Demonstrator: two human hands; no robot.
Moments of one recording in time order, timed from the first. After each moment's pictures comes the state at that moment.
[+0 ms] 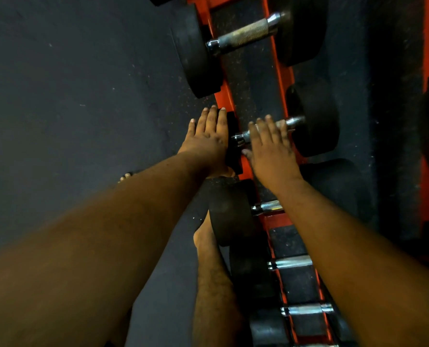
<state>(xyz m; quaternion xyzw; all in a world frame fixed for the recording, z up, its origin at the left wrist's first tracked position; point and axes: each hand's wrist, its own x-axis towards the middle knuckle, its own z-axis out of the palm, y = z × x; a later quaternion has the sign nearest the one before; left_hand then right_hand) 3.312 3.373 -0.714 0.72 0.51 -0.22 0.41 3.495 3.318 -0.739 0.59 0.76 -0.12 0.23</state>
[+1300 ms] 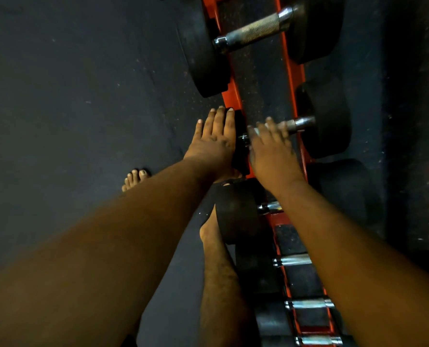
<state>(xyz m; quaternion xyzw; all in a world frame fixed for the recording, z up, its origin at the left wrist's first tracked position) 3.311 3.372 -0.717 0.73 0.50 -0.22 0.42 3.477 3.326 -0.731 0.63 0.73 -0.20 0.18</state>
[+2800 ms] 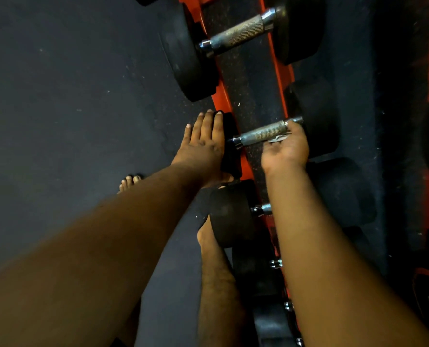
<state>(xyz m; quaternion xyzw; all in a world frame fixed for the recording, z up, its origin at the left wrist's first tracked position) 3.311 3.375 -0.710 0.73 0.49 -0.21 0.42 3.475 3.373 -0.721 0.68 -0.30 -0.43 -0.52</state>
